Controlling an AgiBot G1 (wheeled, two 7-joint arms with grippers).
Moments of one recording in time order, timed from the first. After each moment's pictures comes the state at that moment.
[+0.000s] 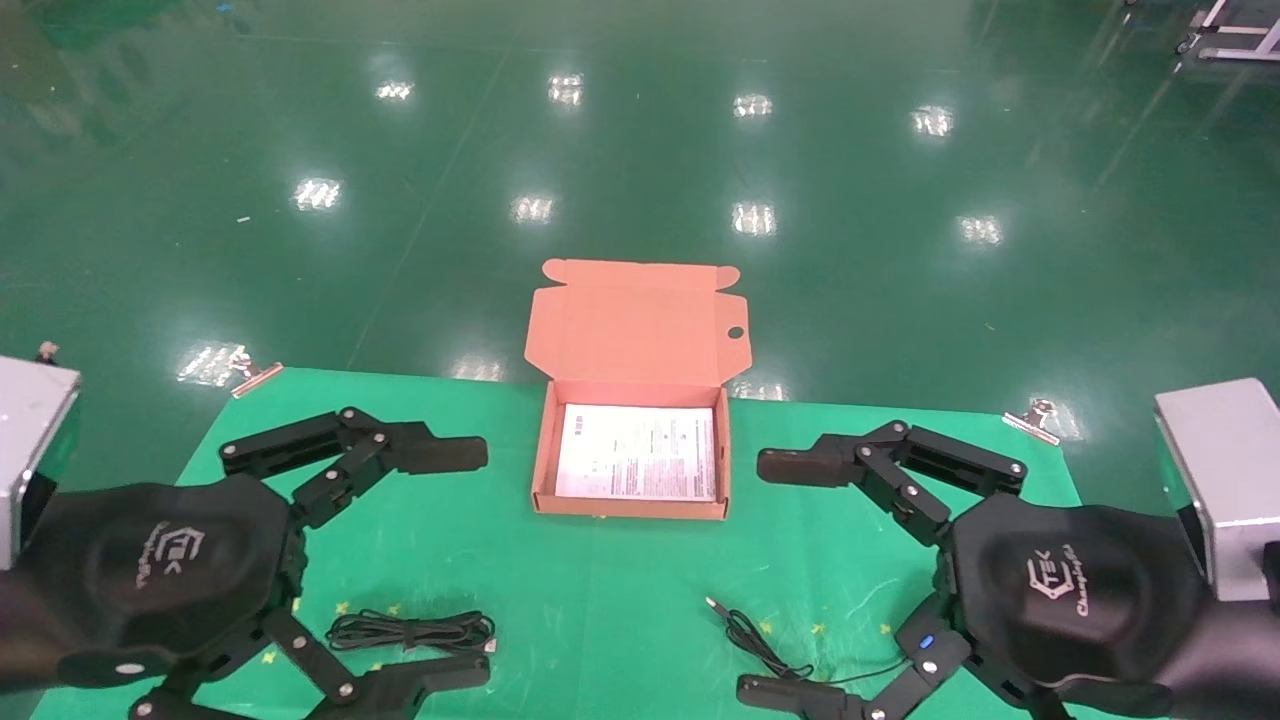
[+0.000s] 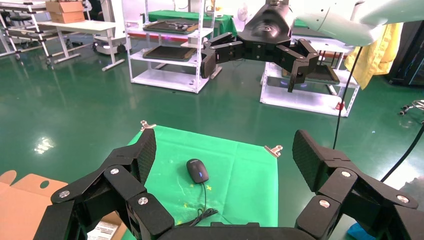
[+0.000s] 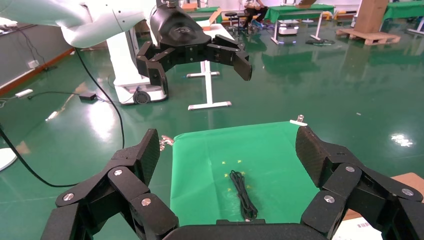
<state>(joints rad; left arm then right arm) -1.07 0.61 0.28 -1.28 0.73 1.50 -0.19 1.08 -0.61 -0.28 1.28 -0.74 -1.49 0.19</state>
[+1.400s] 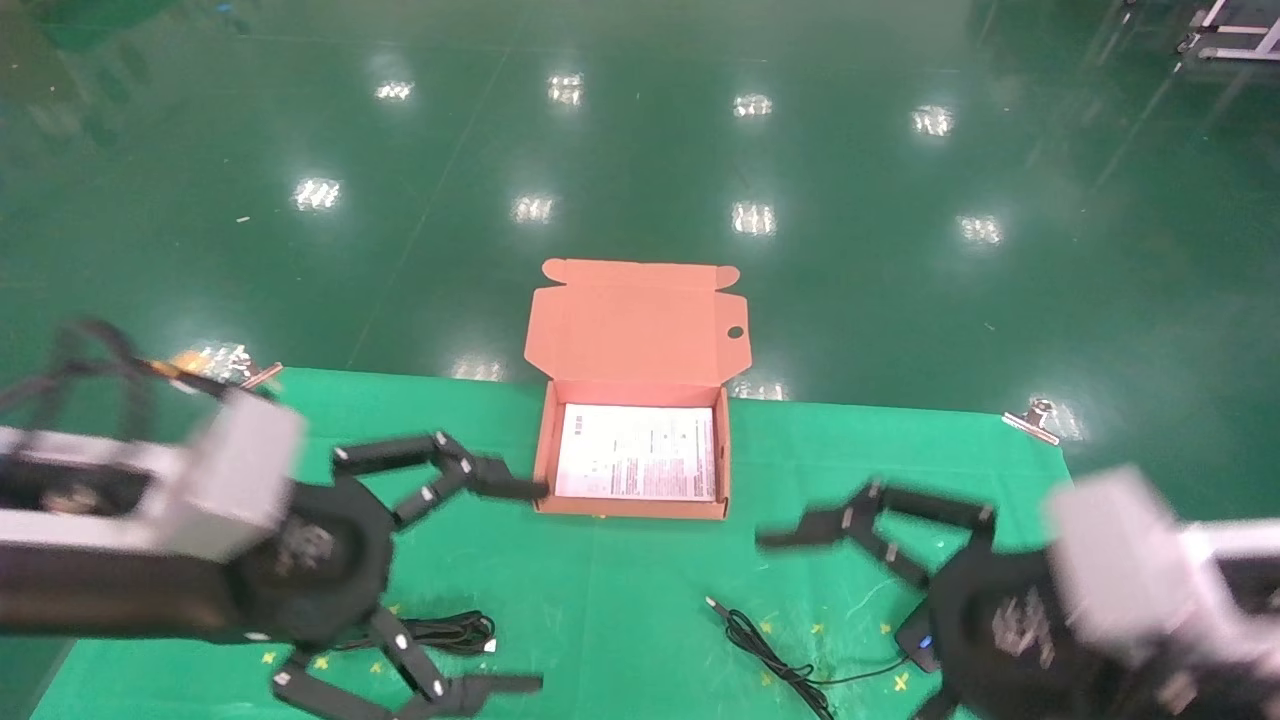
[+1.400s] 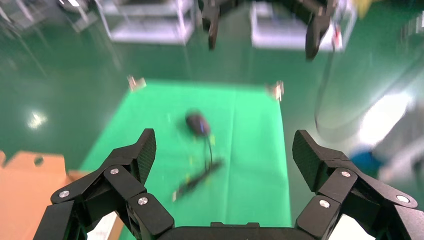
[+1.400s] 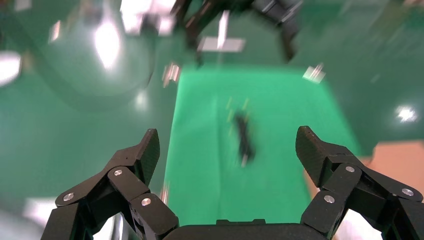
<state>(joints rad) -1.36 0.72 0.49 -1.24 1.07 1.56 -0.18 1.30 -0.61 -0.46 1.30 -0.98 -1.57 0.17</state>
